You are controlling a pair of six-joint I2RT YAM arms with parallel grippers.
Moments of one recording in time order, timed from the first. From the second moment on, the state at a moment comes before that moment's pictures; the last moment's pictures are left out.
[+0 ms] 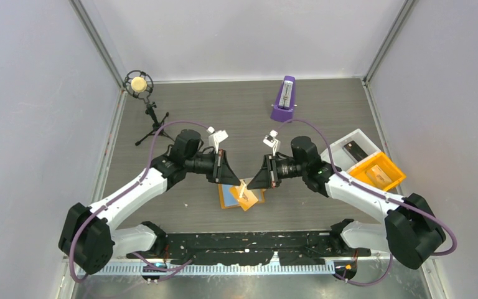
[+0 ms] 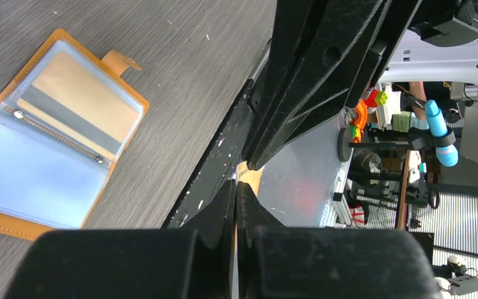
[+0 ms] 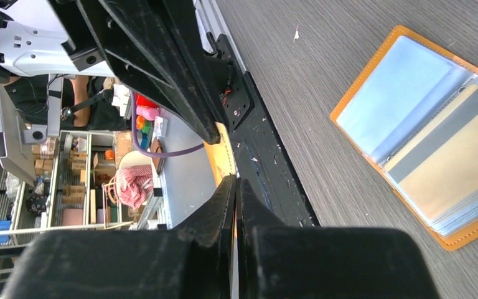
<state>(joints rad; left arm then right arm) -0.58 1.17 0.76 -0.21 0.81 -0.58 0.62 1.19 0.60 0.17 -0.87 0.72</state>
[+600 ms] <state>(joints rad) -0.59 1.08 0.75 -0.10 0.69 -0.72 0.60 0.91 0.63 0.04 -0.54 0.85</state>
